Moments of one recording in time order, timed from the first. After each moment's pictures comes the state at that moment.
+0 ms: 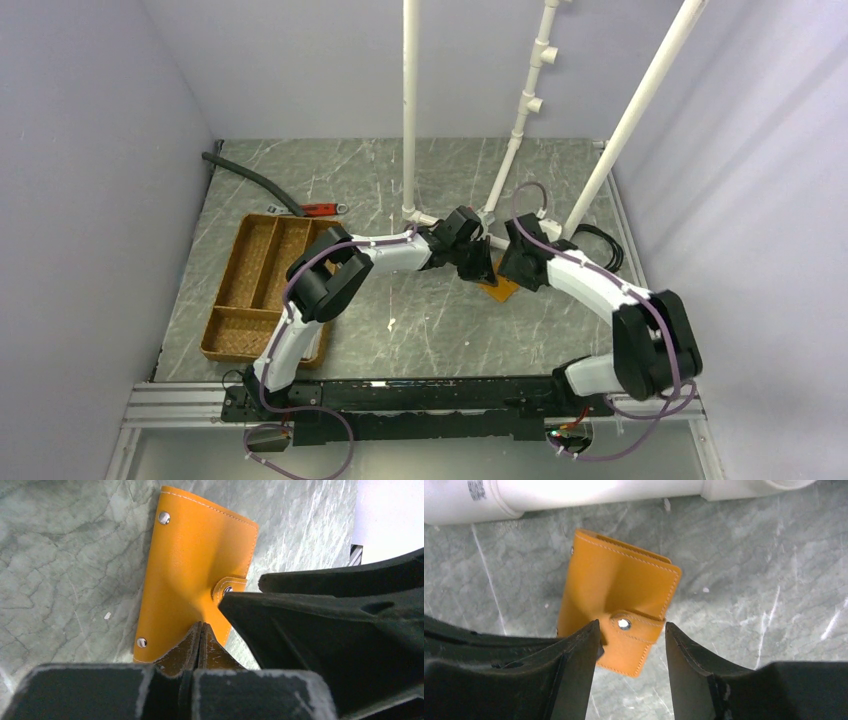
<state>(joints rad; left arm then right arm) -0.90 2.21 1.54 -0.08 0.39 -0.78 0.35 1.33 0.73 -0.48 0.25 0.79</state>
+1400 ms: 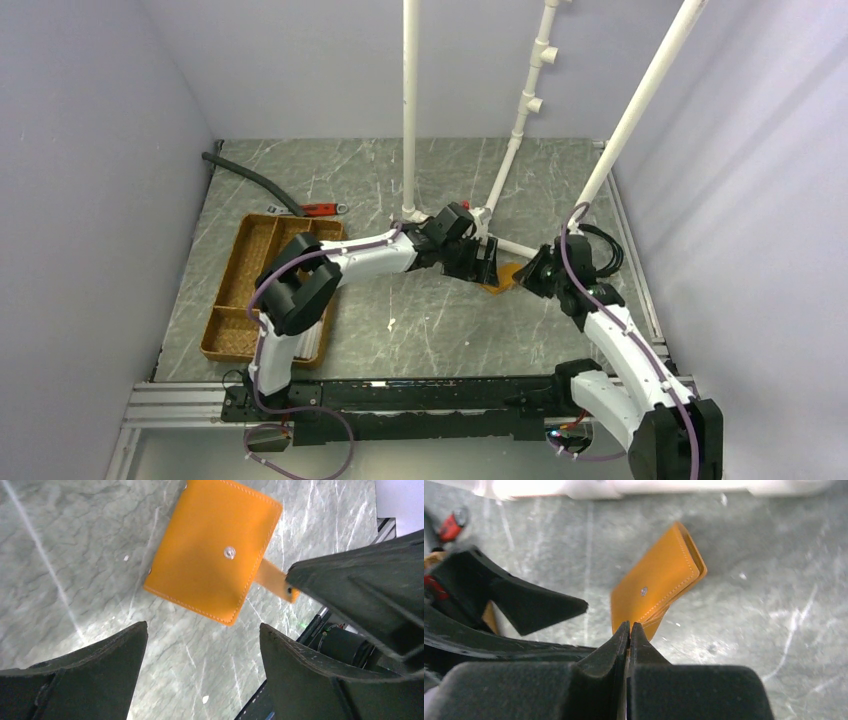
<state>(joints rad) -0.92 2.02 1.44 -0.18 0.30 -0.62 0.17 0.87 0.48 -0.36 -0.10 0.71</state>
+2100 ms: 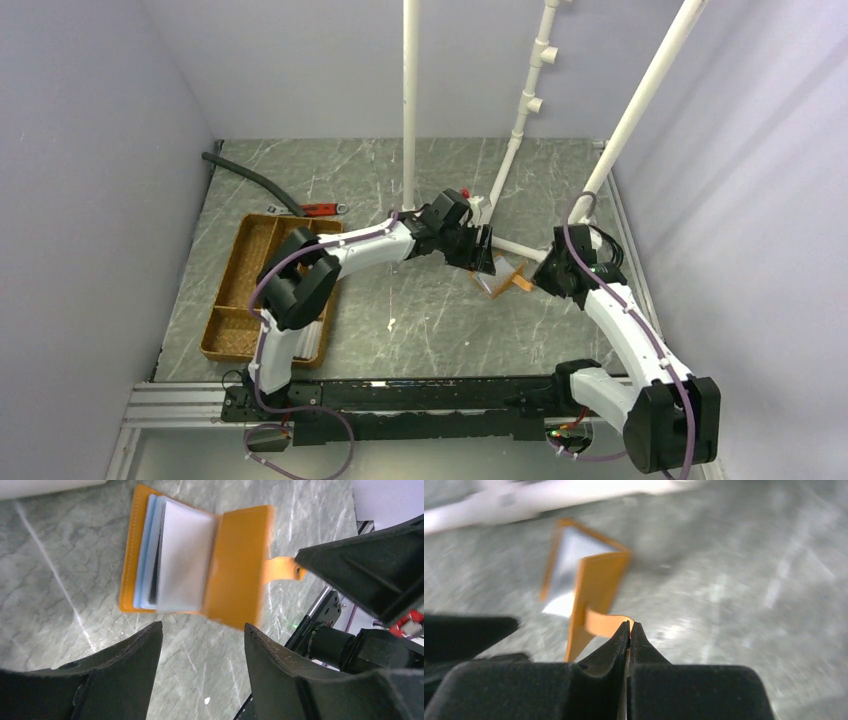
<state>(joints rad) -0.87 2.01 1.51 -0.23 0.35 -0.57 0.15 1.00 0.68 -0.58 0.04 0.68</state>
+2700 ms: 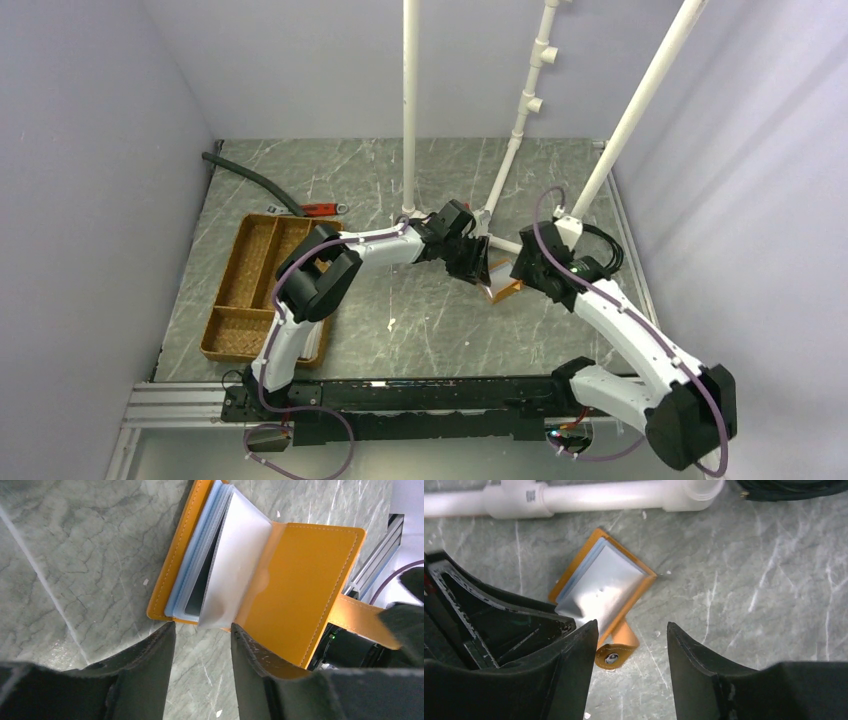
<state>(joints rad) -0.87 2.16 1.53 -0.22 0.41 -0.61 0.41 0.97 0.75 -0.71 0.40 0.76</state>
